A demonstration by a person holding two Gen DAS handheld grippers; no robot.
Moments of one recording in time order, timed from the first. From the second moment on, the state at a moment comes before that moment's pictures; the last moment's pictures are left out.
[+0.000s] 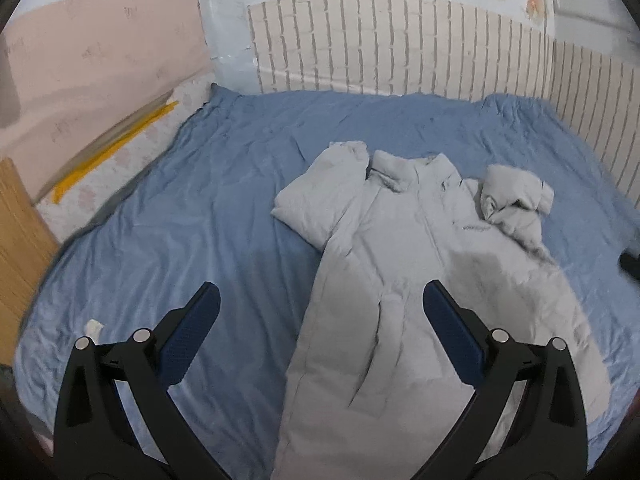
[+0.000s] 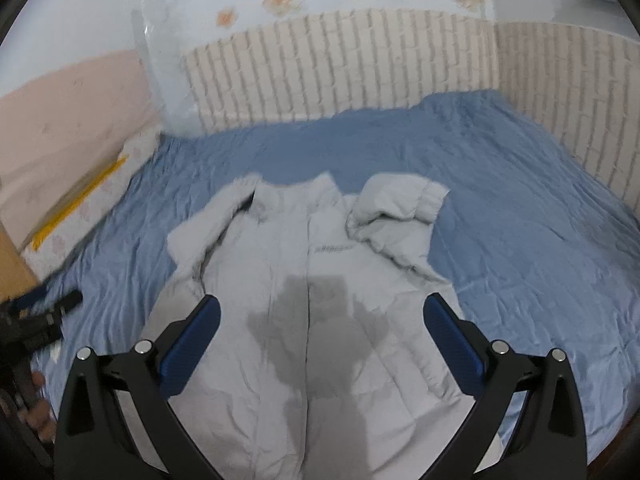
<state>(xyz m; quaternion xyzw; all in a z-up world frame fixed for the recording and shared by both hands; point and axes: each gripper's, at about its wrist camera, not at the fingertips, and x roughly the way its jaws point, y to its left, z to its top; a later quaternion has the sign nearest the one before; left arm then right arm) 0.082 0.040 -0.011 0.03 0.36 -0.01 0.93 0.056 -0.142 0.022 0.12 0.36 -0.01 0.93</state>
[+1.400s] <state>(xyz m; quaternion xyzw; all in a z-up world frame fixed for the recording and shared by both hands) 0.365 0.028 -0.197 0.18 0.51 0.01 0.84 0.265 -0.172 -0.102 0.05 0.48 -0.05 0.88</state>
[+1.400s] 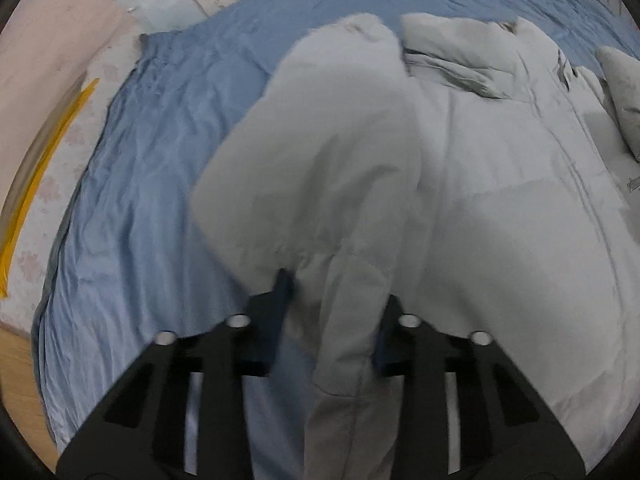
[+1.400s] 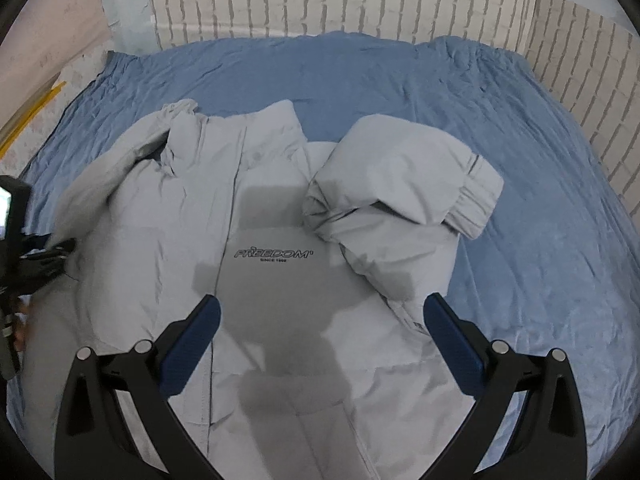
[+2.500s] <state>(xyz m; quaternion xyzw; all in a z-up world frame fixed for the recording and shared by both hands) 0.414 0.034 -0.173 0.16 0.48 -0.01 0.86 0.316 -0.188 -0.115 0.00 0.48 -0.06 0.88</state>
